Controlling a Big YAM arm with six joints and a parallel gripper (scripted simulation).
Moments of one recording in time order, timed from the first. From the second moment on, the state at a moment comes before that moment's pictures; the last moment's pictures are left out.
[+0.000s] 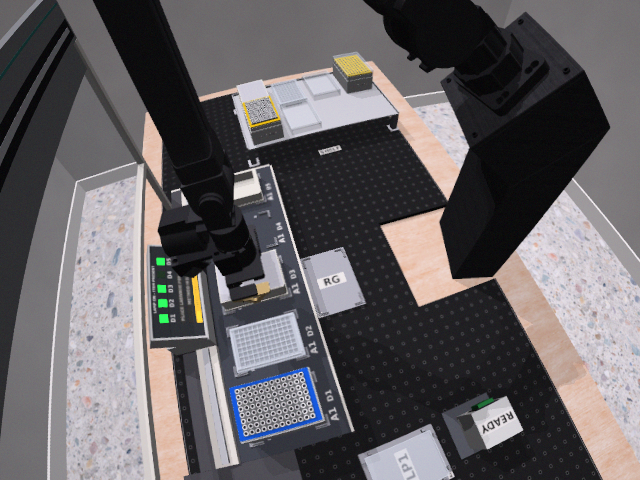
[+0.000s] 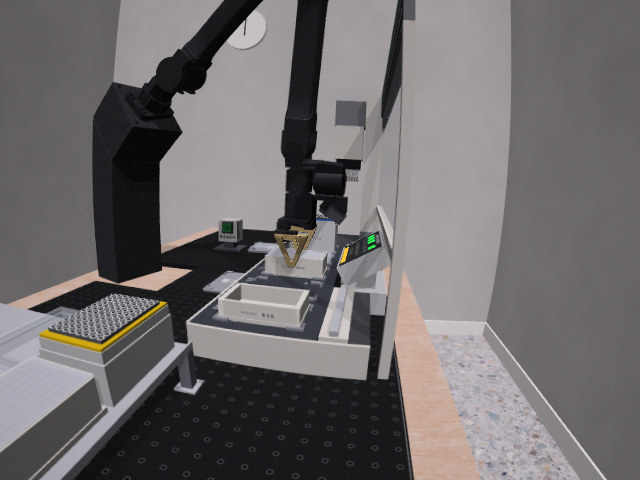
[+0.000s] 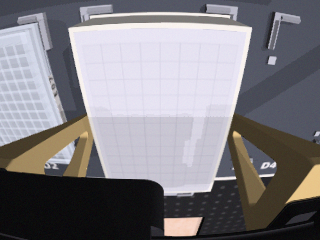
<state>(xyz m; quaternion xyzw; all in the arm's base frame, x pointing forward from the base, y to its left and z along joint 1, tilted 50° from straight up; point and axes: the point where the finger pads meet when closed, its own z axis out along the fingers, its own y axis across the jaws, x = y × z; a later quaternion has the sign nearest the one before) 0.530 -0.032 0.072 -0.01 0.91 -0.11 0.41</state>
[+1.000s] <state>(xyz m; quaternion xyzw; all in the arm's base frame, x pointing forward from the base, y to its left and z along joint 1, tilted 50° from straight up) 0.508 -0.025 0.090 -0.01 0.91 -0.11 0.41</state>
